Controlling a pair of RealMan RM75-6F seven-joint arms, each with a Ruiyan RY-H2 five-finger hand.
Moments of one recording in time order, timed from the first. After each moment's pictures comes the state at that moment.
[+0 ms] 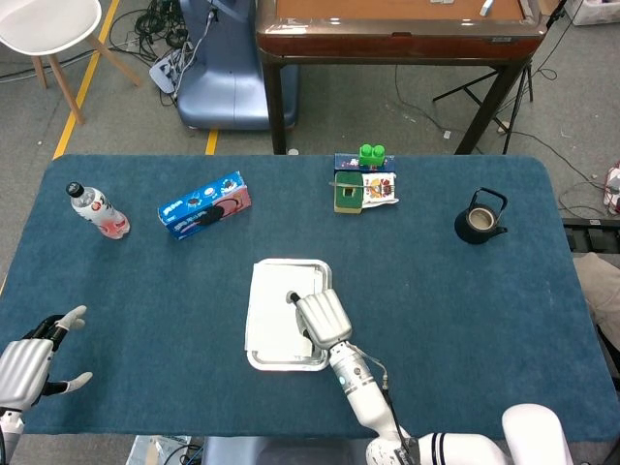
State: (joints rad) left arm -0.10 -1.05 0.02 -1.68 1.53 1.42 -0.05; right arm 0.64 -2.02 0.26 -1.48 -1.14 1.15 -0.80
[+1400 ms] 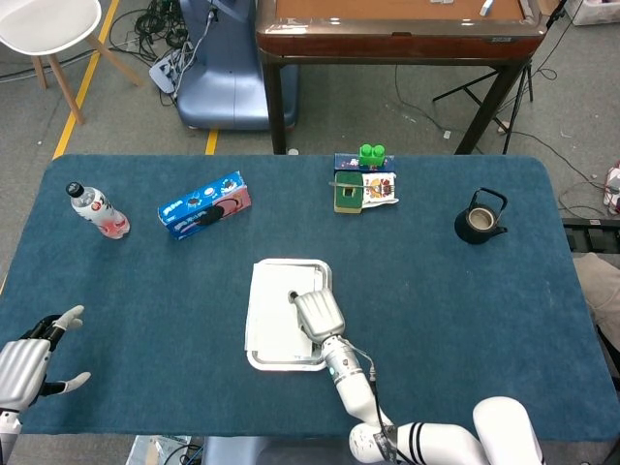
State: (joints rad) left arm -0.09 -1.04 0.02 -1.68 1.53 1.43 -0.06; right arm 0.75 -2.12 0.27 -1.26 -1.00 1.11 -0.78
